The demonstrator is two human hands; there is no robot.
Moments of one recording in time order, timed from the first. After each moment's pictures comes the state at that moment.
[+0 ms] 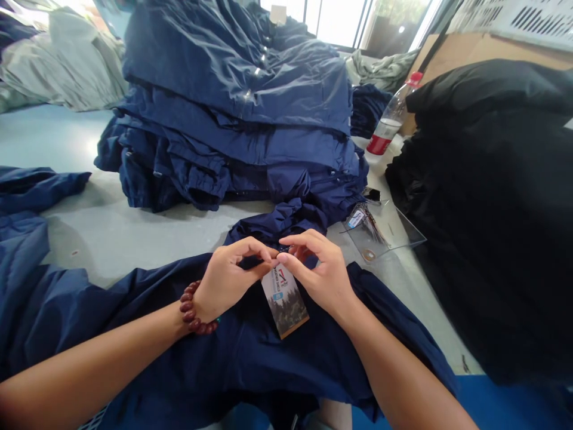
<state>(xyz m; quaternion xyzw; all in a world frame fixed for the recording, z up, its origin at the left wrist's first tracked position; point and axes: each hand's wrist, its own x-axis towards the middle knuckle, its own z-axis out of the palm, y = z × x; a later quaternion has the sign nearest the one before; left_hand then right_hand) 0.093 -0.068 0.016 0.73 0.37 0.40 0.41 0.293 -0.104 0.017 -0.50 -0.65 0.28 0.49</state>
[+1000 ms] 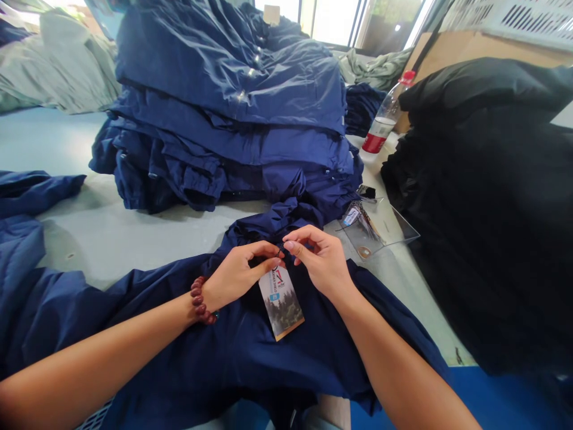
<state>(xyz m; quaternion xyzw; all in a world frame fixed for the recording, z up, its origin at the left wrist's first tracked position) 0.100 -0.051 -0.005 0.75 0.34 0.30 0.49 0.301 -0.089 0.002 -0.44 -0.54 0.41 0.59</state>
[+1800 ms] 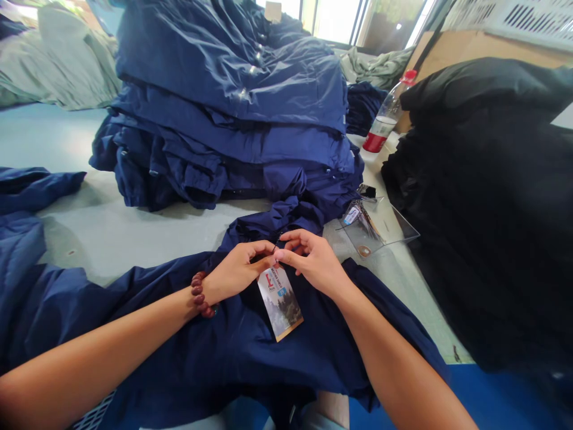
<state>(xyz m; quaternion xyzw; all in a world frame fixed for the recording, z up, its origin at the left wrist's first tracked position) 0.100 -0.047 -0.004 0.70 0.36 0.26 0.56 0.304 -0.083 -0.010 -0.50 -0.54 0.51 0.45</state>
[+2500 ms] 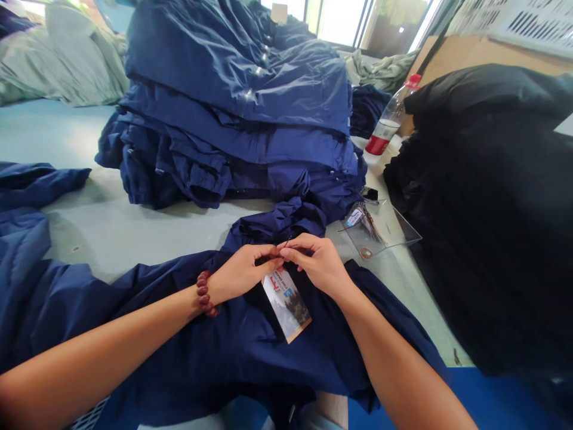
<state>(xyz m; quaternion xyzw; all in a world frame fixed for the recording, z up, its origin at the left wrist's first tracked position) 0.097 -0.049 -0.007 0.74 0.33 0.24 0.54 0.302 -0.083 -0.013 -0.47 -0.58 0.45 0.48</state>
